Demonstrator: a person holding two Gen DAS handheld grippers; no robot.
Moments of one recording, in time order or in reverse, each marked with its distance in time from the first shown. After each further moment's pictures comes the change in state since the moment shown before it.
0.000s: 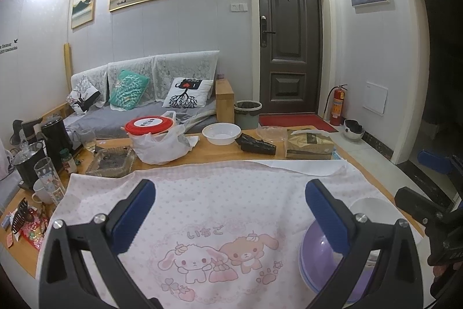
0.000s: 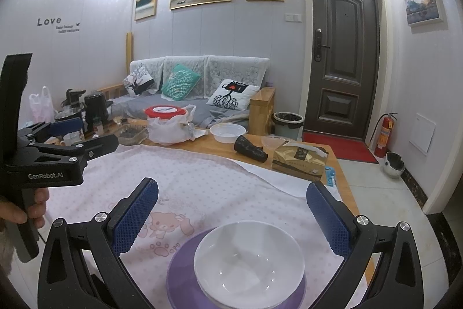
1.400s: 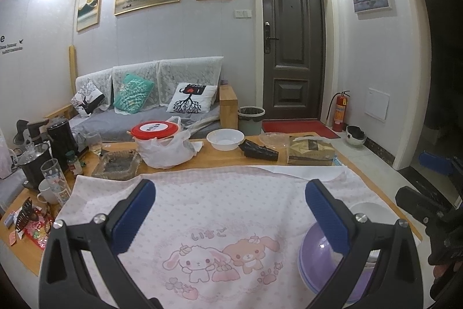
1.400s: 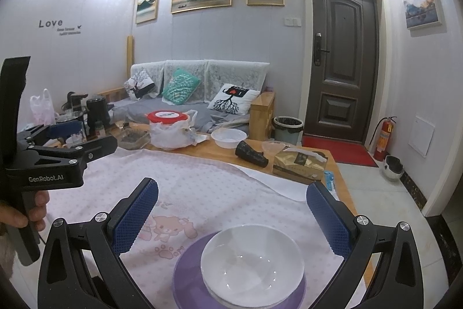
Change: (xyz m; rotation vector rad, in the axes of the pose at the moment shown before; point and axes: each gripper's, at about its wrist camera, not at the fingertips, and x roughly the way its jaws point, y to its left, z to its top) left arm -0.018 -0.001 0.005 -0.013 -0.030 0.018; right arm -0.013 0.005 0.010 0.002 -0.018 -0.003
